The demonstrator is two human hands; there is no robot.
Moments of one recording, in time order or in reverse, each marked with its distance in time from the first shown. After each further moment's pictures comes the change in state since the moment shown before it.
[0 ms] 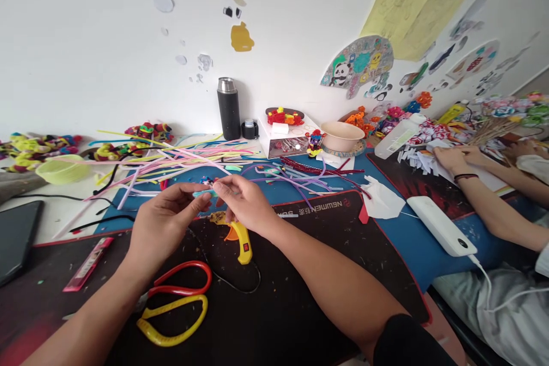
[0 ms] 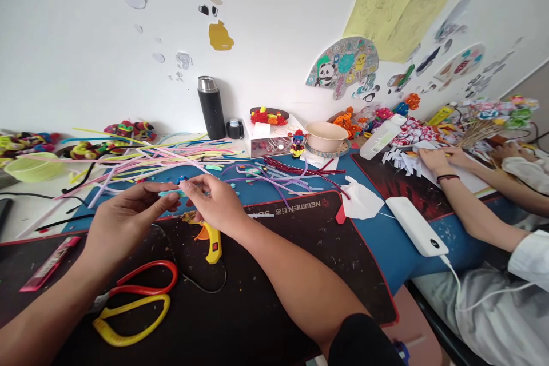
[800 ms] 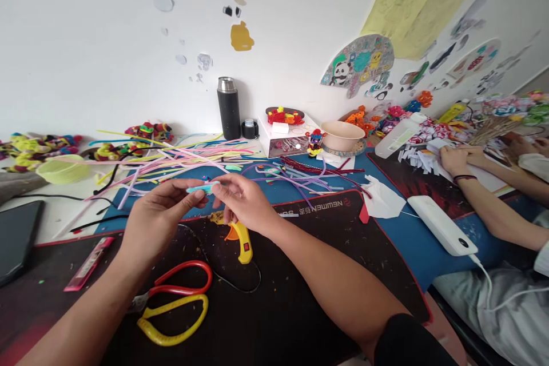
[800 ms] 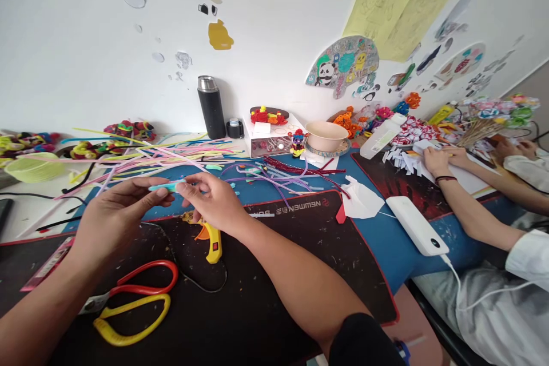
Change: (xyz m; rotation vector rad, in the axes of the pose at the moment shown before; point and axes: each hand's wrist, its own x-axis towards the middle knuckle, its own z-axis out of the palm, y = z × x) left_hand 0.006 0.003 -0.006 -0.238 -0.003 -0.071; right_hand -0.001 -0.003 -0.001 0.125 -0.068 -0.028
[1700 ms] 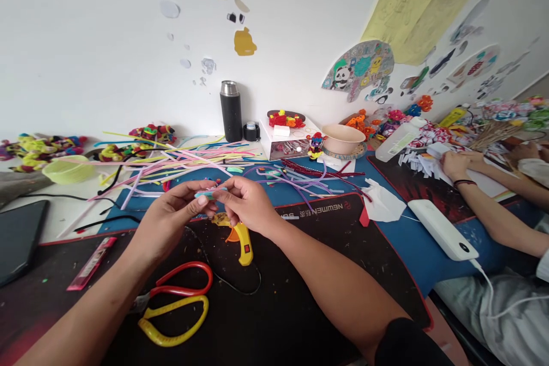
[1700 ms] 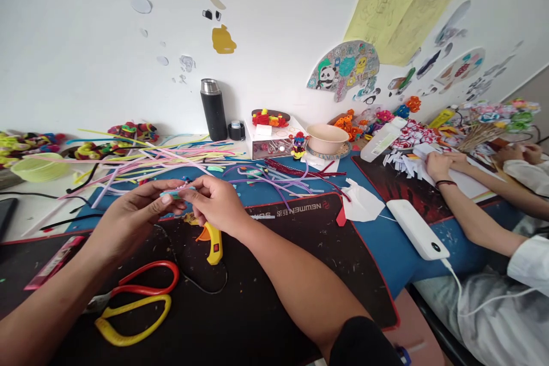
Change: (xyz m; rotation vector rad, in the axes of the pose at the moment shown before) left_hand 0.001 -0.004 0.002 -0.203 -0.182 -0.127; right_hand 0.003 0.003 0.001 0.028 0.002 -0.060
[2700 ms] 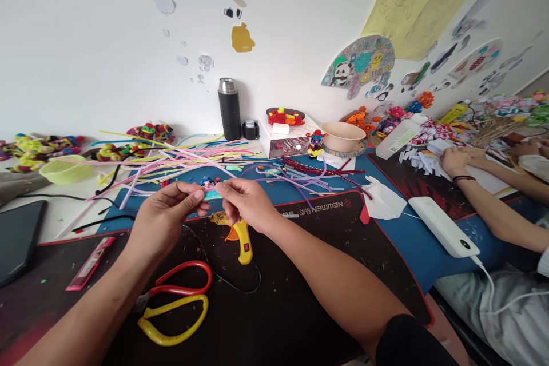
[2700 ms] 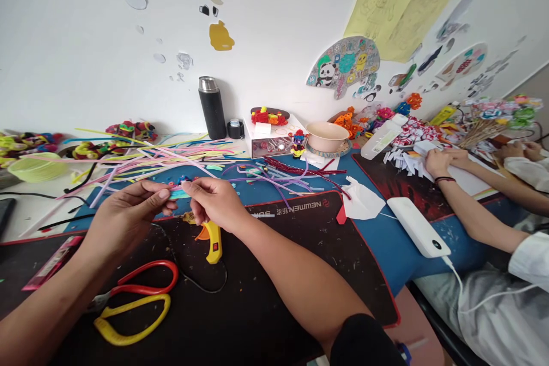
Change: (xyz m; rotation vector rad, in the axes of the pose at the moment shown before) left_hand 0.002 -0.004 -0.001 -0.002 0.088 0.033; right_hand 0.001 0.001 -0.001 0.129 -0.027 0.083
